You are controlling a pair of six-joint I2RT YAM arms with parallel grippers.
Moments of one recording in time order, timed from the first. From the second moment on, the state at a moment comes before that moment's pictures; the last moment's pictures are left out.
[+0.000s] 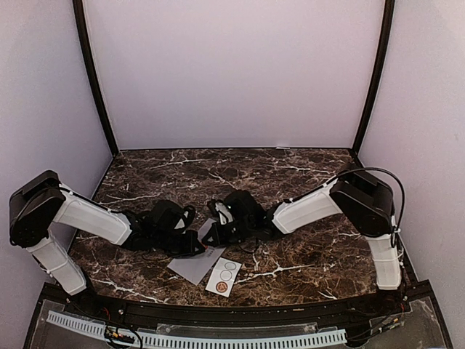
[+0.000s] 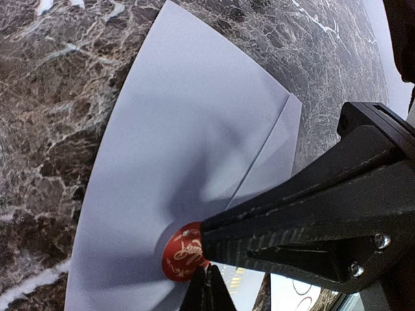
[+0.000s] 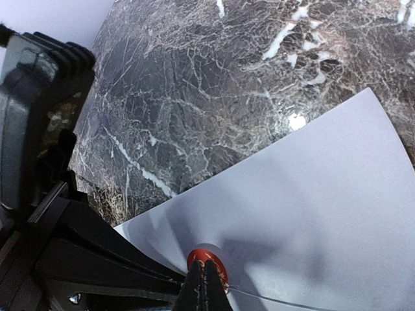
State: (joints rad) left arm -0.84 1.61 0.61 0.14 0.18 -0.84; right arm 1.02 2.15 1.26 0.23 -0.35 0.70
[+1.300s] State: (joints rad) left arm -0.79 1.58 0.64 0.07 0.18 -0.82; right arm 1.03 2.19 1.29 0.20 -0.32 0.74
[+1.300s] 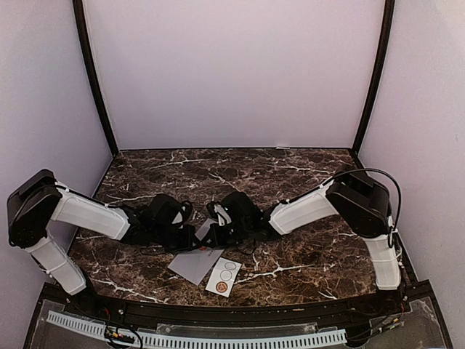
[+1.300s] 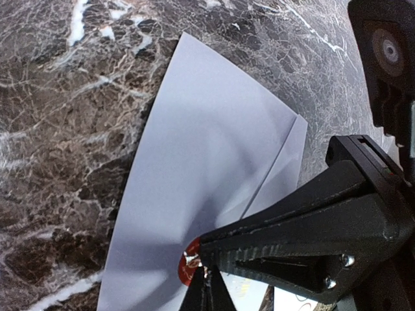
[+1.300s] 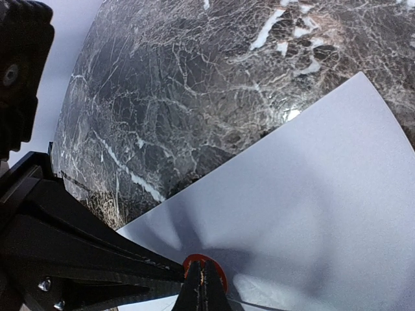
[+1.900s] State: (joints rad) left arm -0.79 1.62 0.62 0.14 0.17 -0.85; right arm 1.03 2.17 1.26 0.23 -0.29 0.75
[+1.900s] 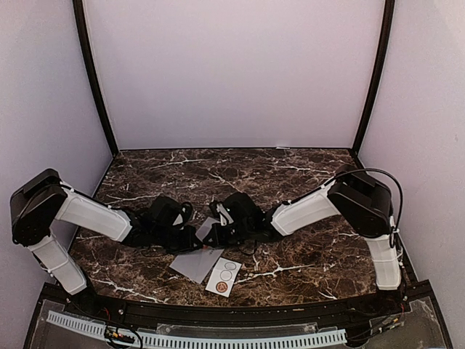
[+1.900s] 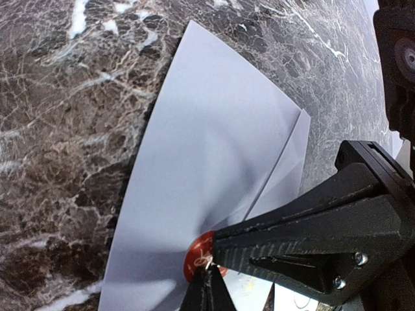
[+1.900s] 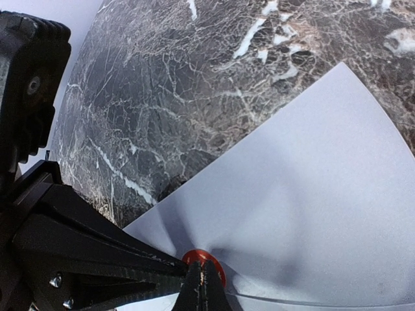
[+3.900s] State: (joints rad) left arm 0.10 1.09 0.37 0.44 0.01 -0.39; right arm -0.02 1.07 0.51 0.06 -0.07 0.31
